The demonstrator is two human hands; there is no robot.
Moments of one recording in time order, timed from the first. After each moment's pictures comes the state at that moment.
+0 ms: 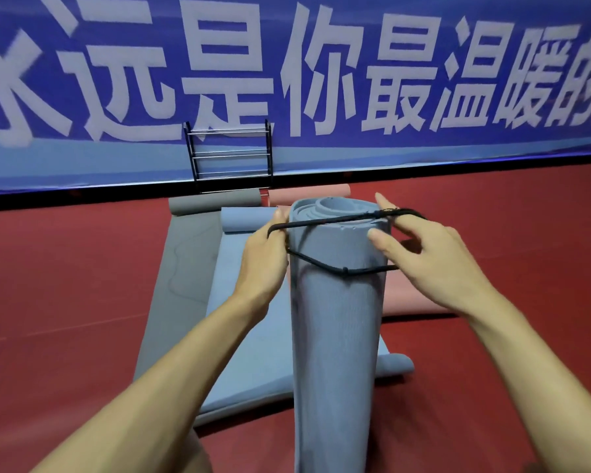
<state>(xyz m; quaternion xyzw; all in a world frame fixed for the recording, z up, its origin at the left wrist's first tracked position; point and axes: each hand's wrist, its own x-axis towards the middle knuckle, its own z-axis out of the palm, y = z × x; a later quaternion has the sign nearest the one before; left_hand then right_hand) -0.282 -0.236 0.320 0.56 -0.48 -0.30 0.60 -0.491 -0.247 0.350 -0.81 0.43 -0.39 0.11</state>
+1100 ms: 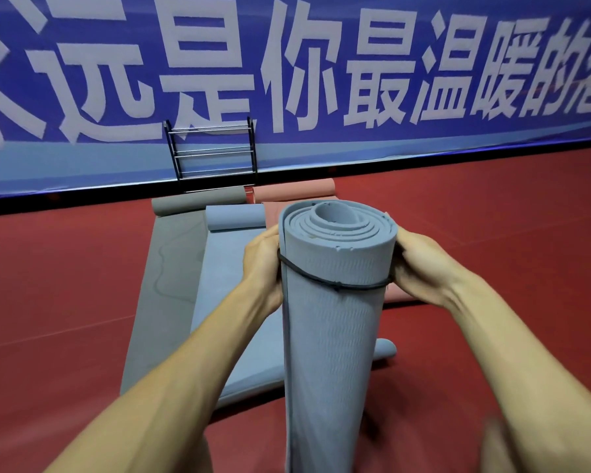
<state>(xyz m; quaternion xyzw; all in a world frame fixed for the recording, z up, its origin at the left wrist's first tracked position) -0.319 -0.235 0.320 0.42 -0.30 -0.53 0.67 -0.506 -0.265 0.325 -0.54 0.35 -0.44 0.63</state>
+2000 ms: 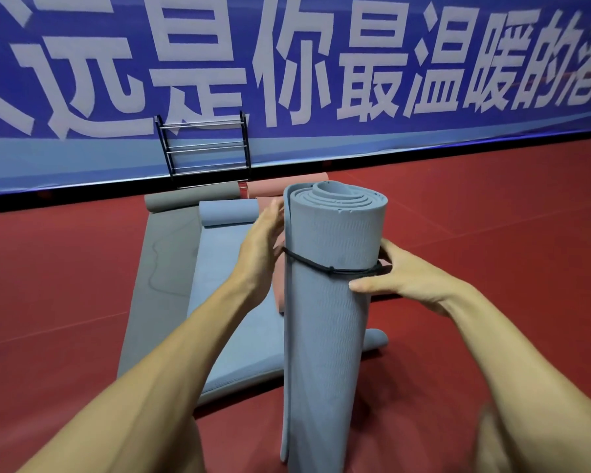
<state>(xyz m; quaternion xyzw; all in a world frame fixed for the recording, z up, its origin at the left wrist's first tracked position) -0.309 -0.251 0.298 0.40 -0.53 -0.44 0.60 -0.539 -0.264 0.294 -0.71 0.41 -0.29 0.50</state>
